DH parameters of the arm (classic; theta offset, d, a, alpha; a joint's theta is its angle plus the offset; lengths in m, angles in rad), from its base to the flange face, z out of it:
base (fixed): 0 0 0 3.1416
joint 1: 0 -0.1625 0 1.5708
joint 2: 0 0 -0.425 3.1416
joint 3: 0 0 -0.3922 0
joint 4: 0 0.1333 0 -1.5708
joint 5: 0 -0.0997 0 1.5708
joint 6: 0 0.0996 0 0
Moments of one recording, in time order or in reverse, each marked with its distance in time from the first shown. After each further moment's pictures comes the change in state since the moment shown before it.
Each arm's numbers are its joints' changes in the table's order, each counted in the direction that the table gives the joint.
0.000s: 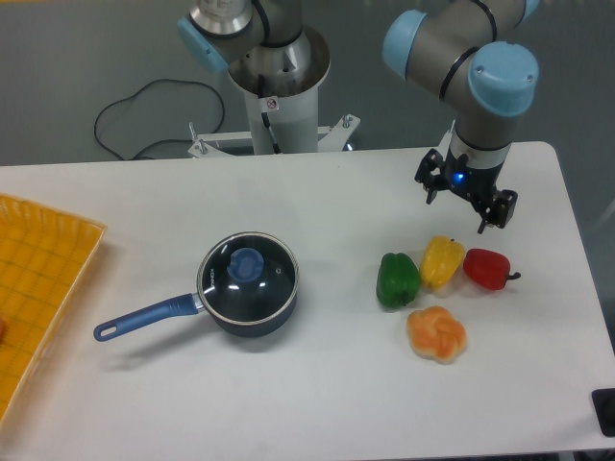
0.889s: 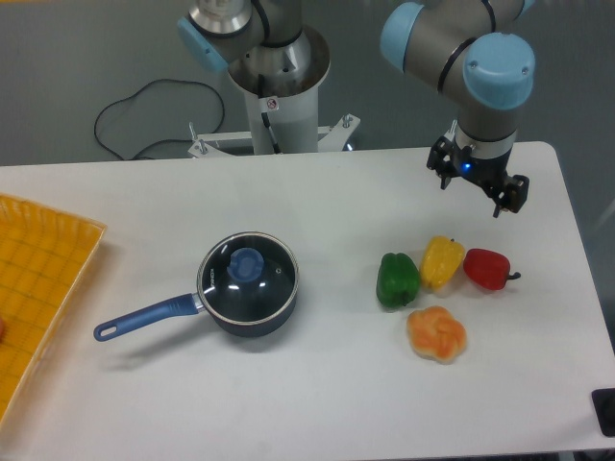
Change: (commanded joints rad) arm 0.003 0.012 0.018 0.005 0.041 0.001
